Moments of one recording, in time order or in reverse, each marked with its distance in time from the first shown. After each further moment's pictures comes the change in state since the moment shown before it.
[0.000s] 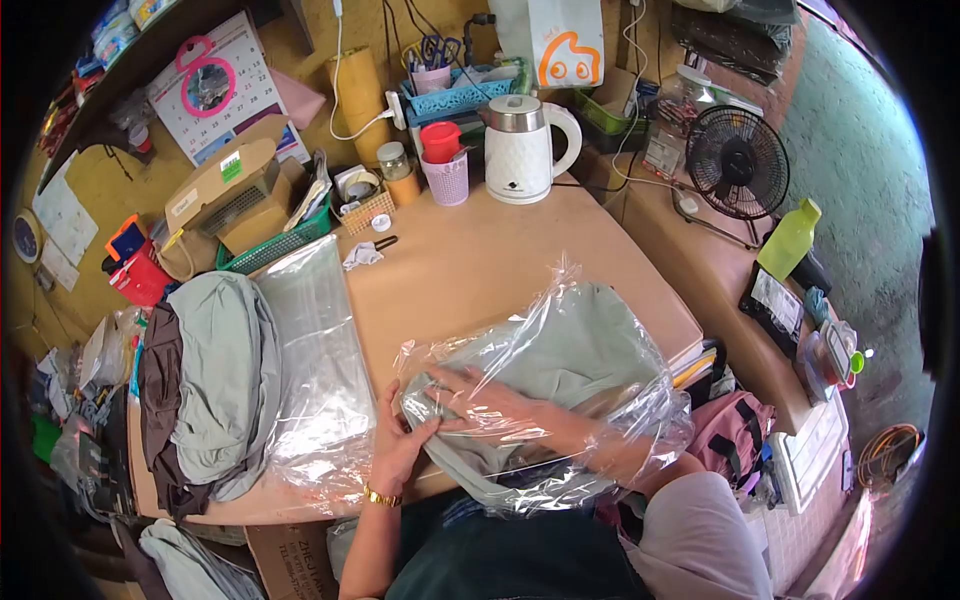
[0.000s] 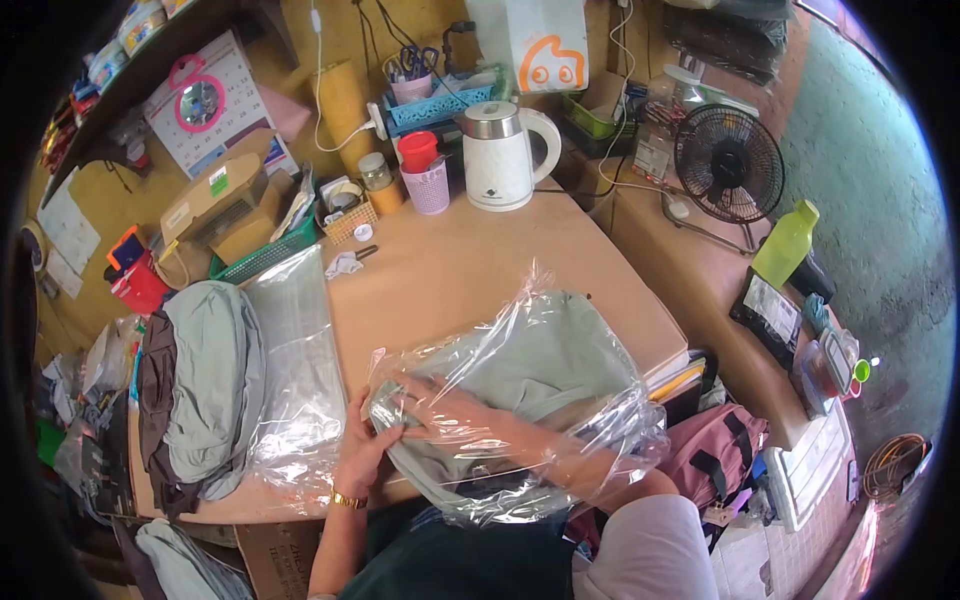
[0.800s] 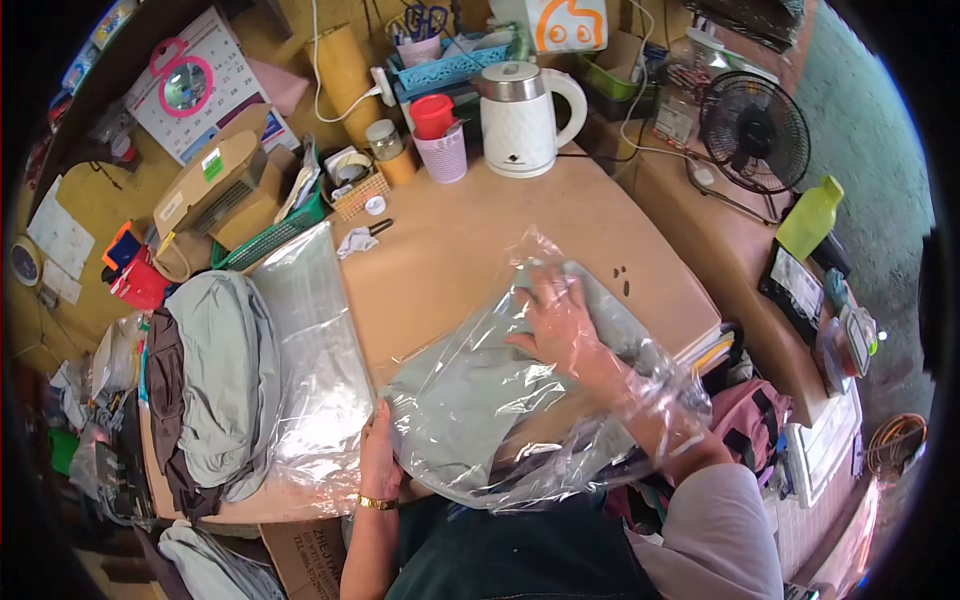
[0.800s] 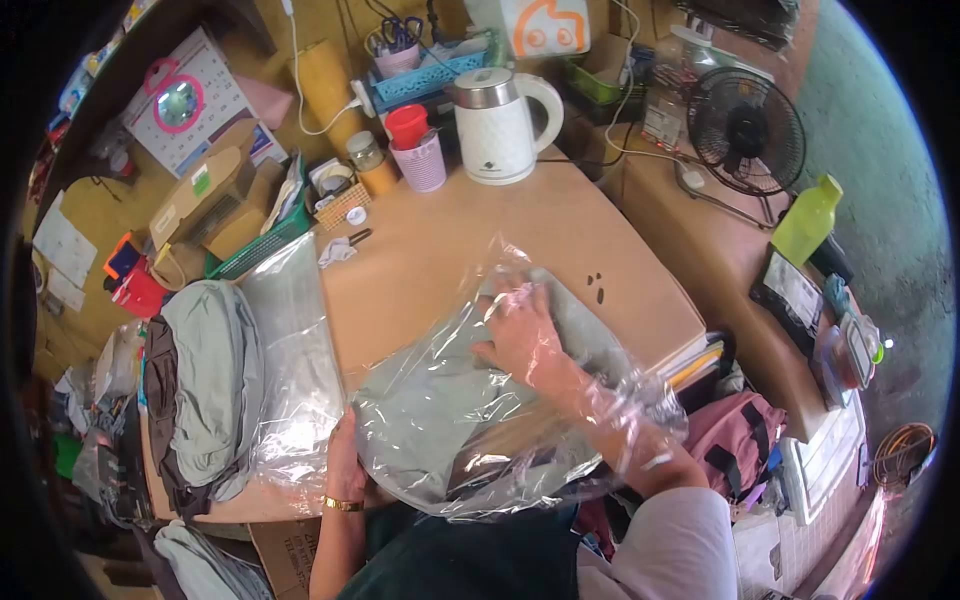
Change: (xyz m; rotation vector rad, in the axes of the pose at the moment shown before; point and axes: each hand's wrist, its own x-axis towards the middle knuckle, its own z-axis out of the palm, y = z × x) left_hand 0.005 -0.002 -0.017 -0.264 0.297 -0.210; right_hand -0.032 0.047 -0.084 -0.416 0.287 0.282
